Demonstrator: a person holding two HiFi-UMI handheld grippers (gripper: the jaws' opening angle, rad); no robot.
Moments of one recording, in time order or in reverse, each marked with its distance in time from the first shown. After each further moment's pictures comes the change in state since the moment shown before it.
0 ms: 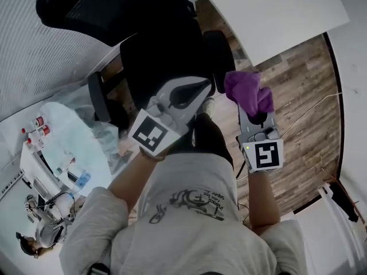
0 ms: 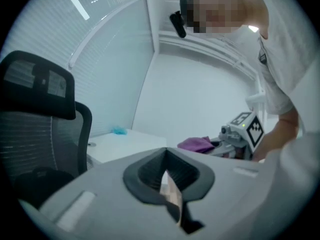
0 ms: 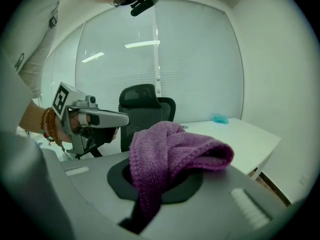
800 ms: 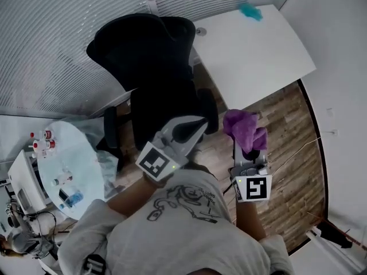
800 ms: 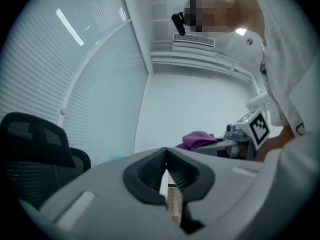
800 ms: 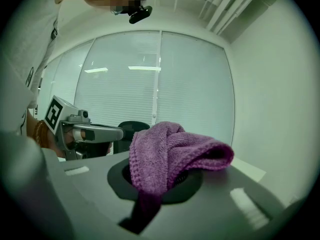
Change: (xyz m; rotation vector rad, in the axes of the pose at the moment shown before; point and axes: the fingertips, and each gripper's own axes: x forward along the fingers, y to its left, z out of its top) left arm -0.029 -0.063 0.160 0.069 -0.159 0.062; right arm -0.107 0.003 0.167 -0.106 -0.216 -0.078
